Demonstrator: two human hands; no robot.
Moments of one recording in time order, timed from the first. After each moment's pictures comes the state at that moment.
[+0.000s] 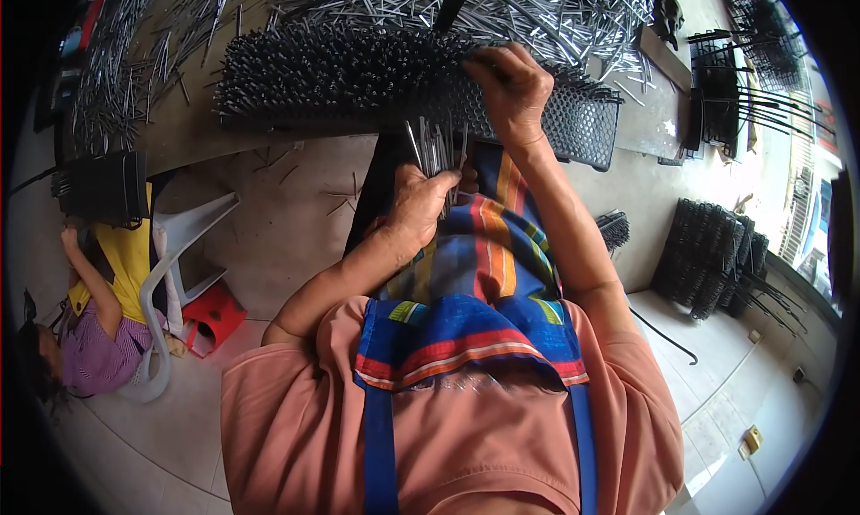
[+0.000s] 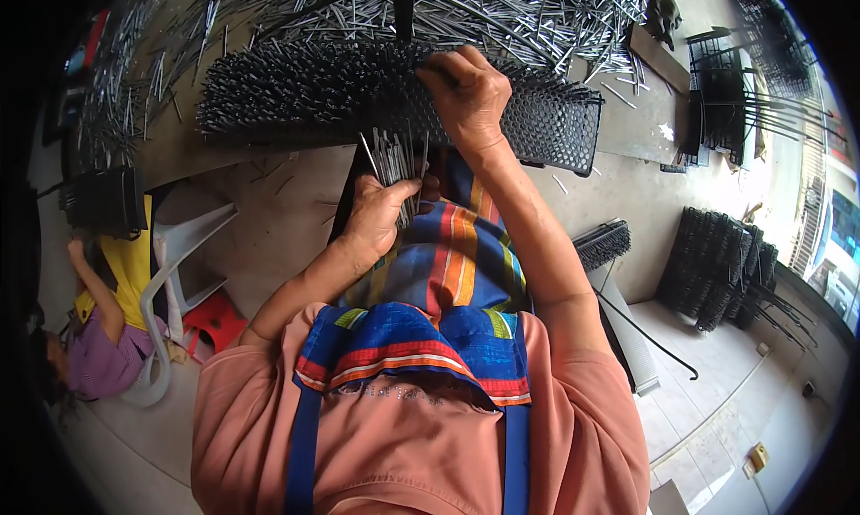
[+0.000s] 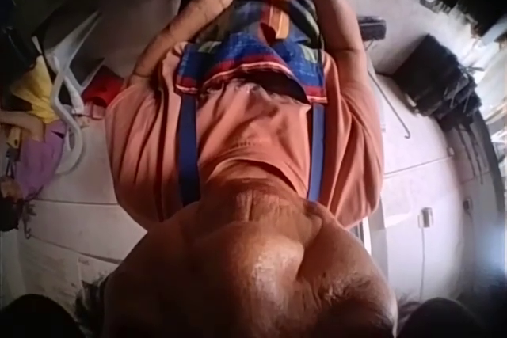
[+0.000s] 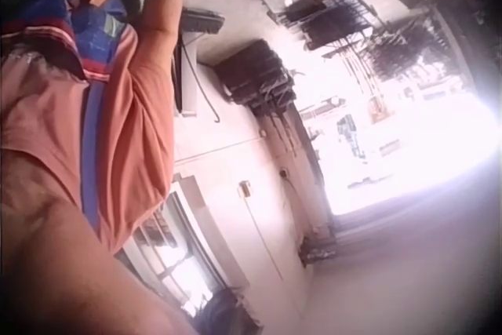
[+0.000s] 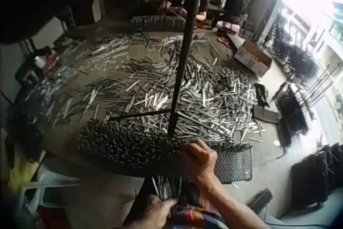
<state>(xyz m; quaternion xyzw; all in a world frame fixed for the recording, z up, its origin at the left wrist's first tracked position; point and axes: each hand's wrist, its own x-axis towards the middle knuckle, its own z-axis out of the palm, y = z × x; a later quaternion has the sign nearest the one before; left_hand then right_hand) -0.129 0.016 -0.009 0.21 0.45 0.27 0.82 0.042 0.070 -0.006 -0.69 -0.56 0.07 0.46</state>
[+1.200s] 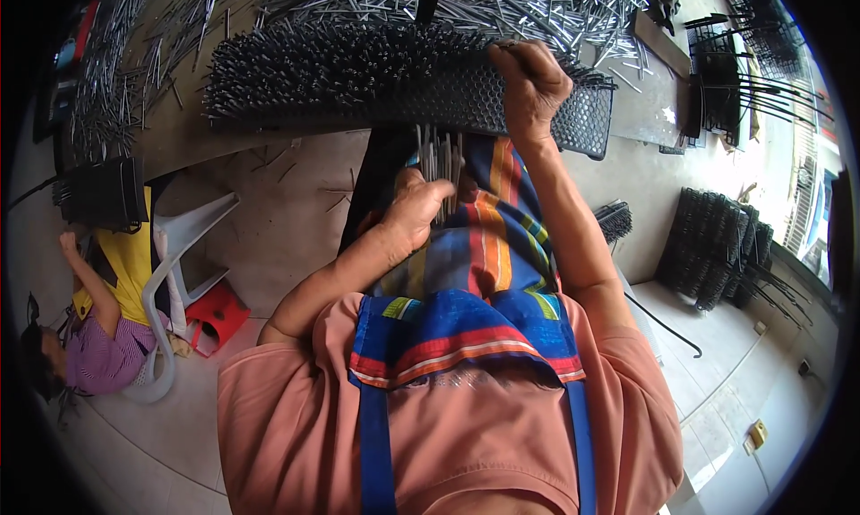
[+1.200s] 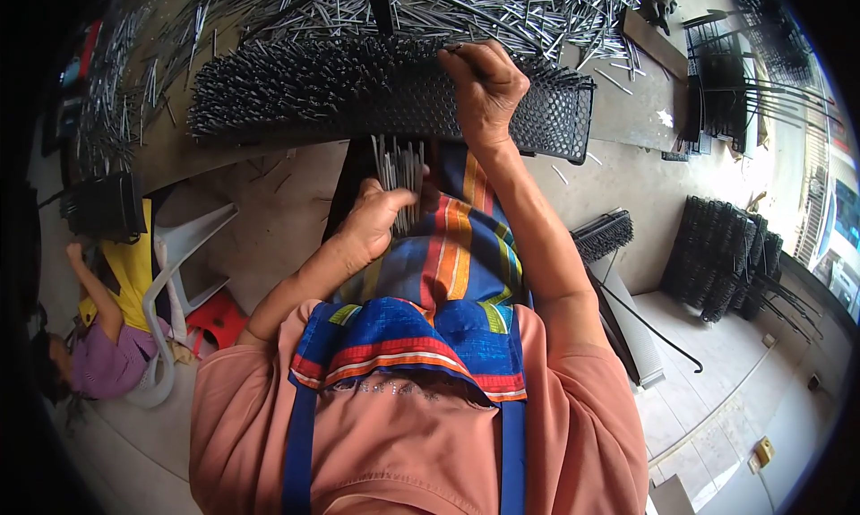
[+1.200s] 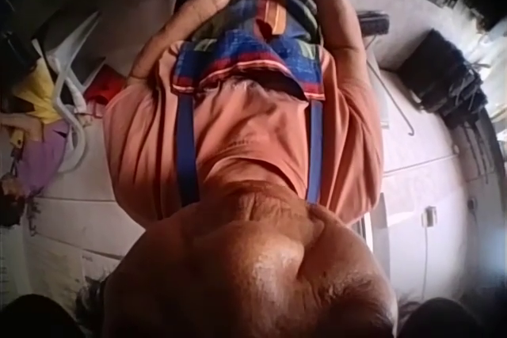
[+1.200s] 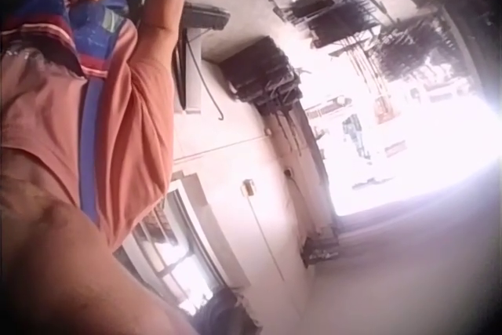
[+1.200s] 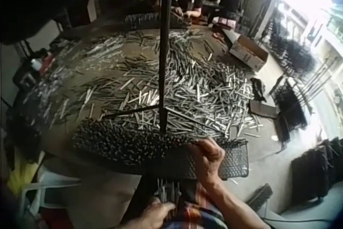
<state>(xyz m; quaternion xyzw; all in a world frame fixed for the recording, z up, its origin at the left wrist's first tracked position) -0.128 0.001 -0.030 0.19 0.46 0.17 0.85 0.068 0.054 -0.013 -0.62 -0.44 0.13 0.64</state>
